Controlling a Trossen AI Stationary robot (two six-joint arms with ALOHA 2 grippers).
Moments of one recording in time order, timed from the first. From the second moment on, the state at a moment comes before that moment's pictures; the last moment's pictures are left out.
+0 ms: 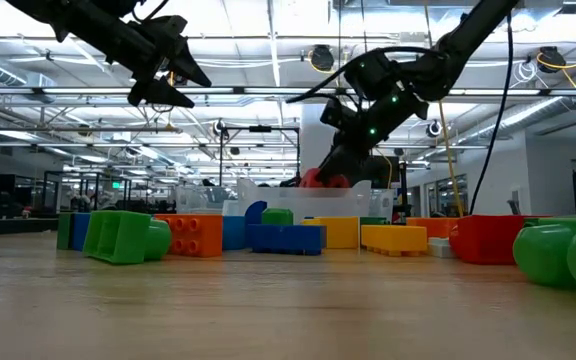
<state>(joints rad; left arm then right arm) 0.47 0.94 0.70 -0.12 -0.06 -0.32 -0.51 1.70 0.95 0.26 0.13 -0.60</state>
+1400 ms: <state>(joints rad) 0.09 0.93 0.97 -0.66 -0.29 -0.32 -0.42 1.36 1.01 -0.15 0.18 -0.30</state>
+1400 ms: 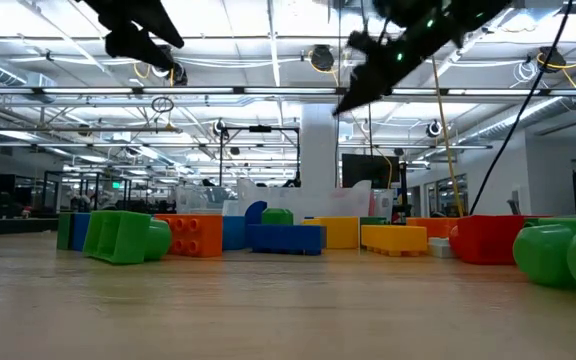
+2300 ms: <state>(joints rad) 0.11 1.03 0.97 -0.65 -0.34 -0.31 -0.73 1.63 1.16 -0.59 0.00 -0.46</state>
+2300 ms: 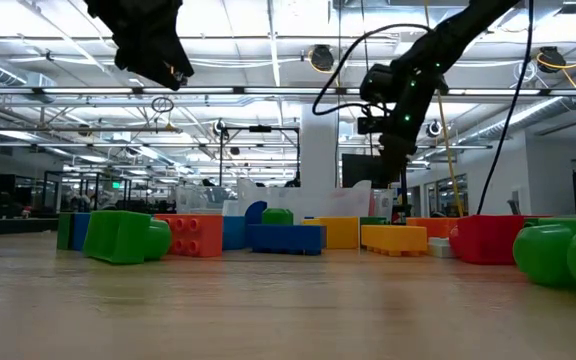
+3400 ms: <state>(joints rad) 0.14 1.03 0.97 -0.65 -0.34 -0.30 -0.72 1.70 1.16 -0.21 -0.23 -0.49</state>
